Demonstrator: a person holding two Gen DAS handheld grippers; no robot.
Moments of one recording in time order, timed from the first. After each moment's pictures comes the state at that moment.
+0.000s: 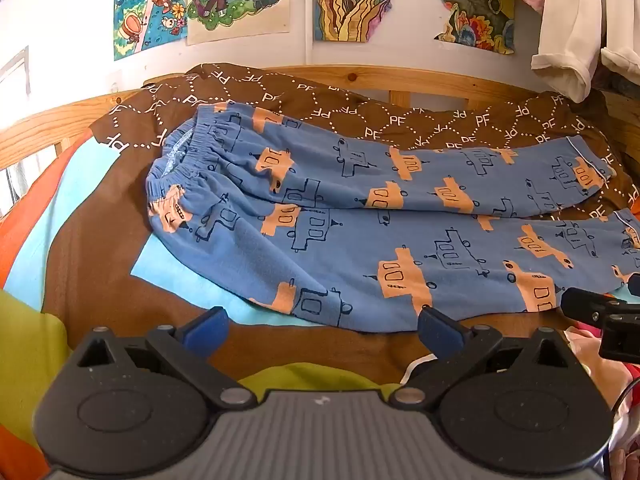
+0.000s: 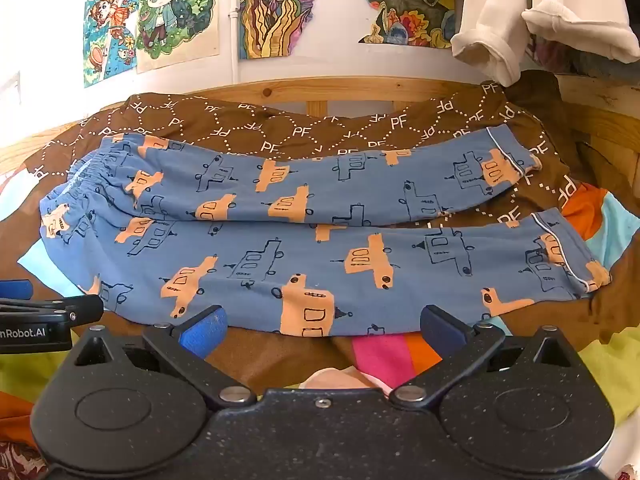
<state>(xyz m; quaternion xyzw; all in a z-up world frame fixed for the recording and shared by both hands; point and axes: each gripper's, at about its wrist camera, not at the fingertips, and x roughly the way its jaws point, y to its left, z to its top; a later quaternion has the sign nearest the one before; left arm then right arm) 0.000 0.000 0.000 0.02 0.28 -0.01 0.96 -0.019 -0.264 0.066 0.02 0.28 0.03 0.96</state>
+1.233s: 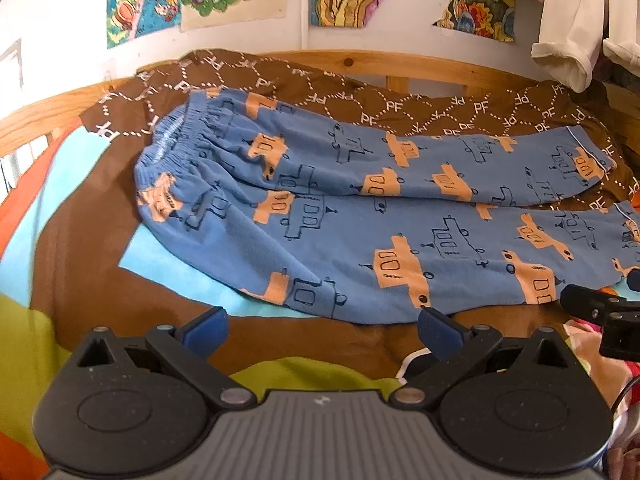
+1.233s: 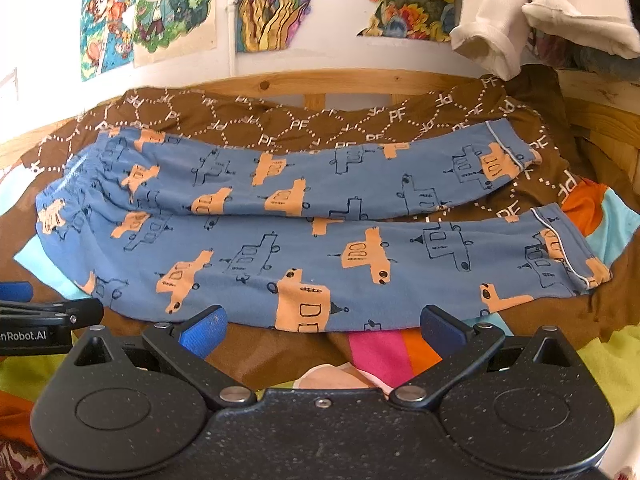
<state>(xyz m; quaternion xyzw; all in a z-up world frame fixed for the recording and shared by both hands) 0.011 -0.001 -0.002 0.02 0.31 -0.02 0.95 -0.015 -0.267 0.064 0.01 0.30 0.03 0.95</state>
